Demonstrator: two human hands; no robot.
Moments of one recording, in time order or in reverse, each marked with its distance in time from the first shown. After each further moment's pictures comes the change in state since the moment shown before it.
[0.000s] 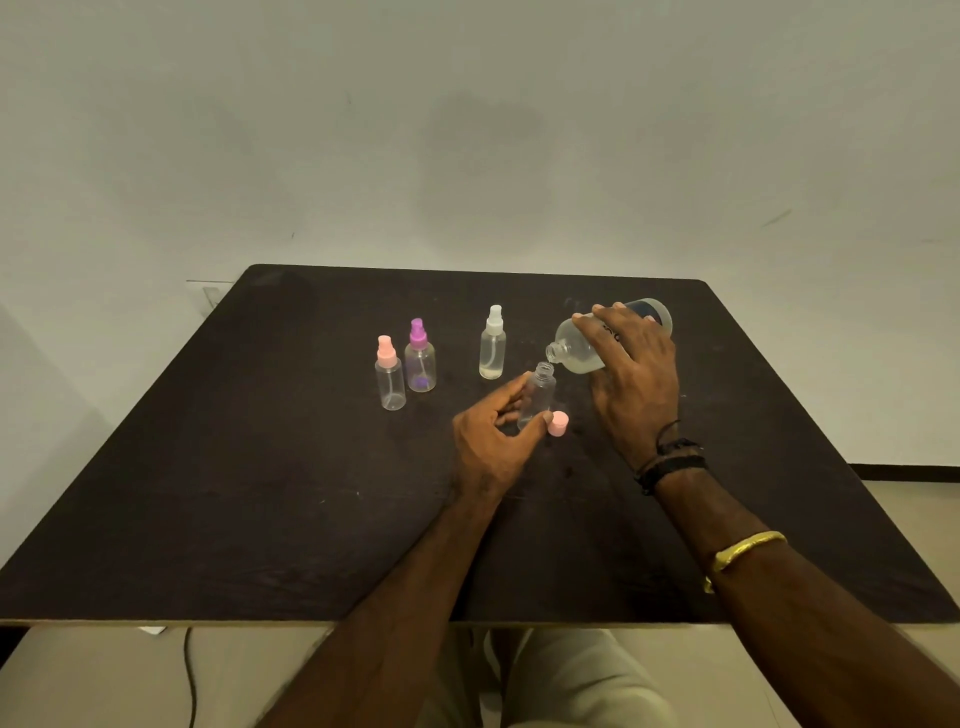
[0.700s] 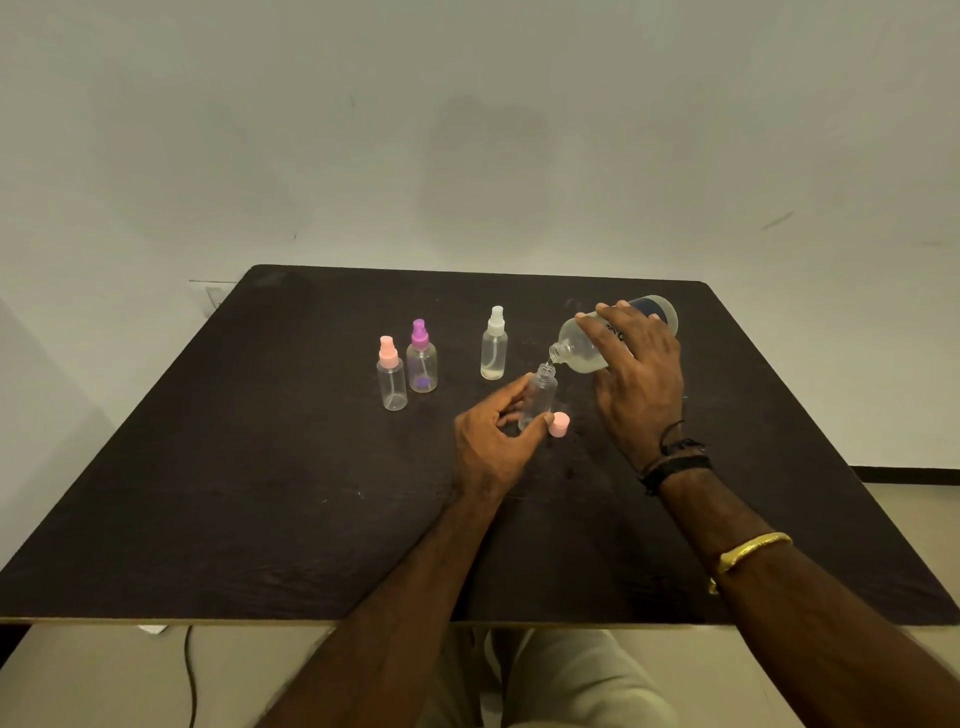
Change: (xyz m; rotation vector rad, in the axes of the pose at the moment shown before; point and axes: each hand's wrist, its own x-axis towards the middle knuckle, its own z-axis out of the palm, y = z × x) left_hand 0.000 0.000 -0.001 -0.003 0.003 0.004; right_hand 0.002 -0.003 -0.006 -0.003 0.009 -0.007
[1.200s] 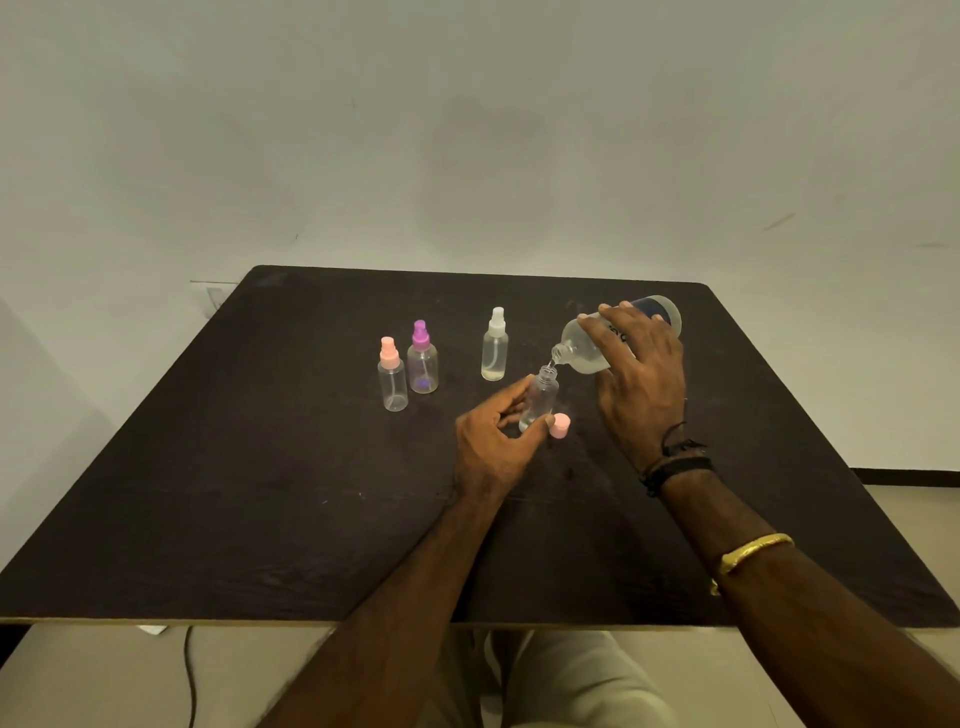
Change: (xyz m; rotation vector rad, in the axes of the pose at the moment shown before) left_hand -0.001 0.000 0.001 -0.011 0.010 0.004; right_hand 0.002 -0.002 -0.004 -0.004 -0.007 0.013
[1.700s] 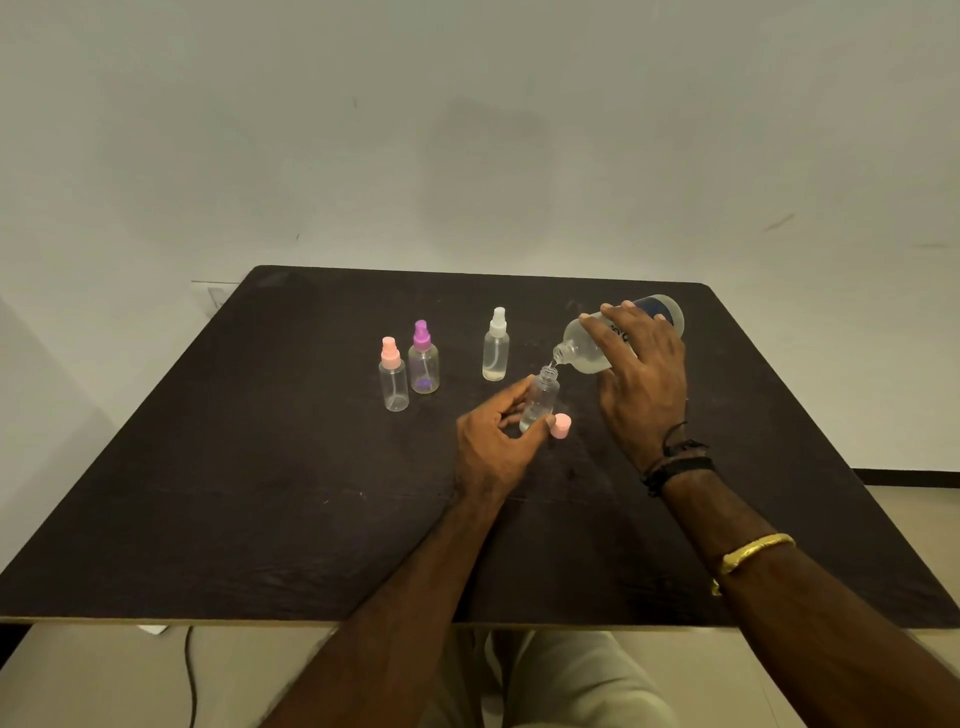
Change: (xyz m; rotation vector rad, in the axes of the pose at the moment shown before) left_hand -0.001 0.002 -0.002 0.012 0.005 0.007; right_hand 0.000 0.001 0.000 -0.009 -0.009 -0.001
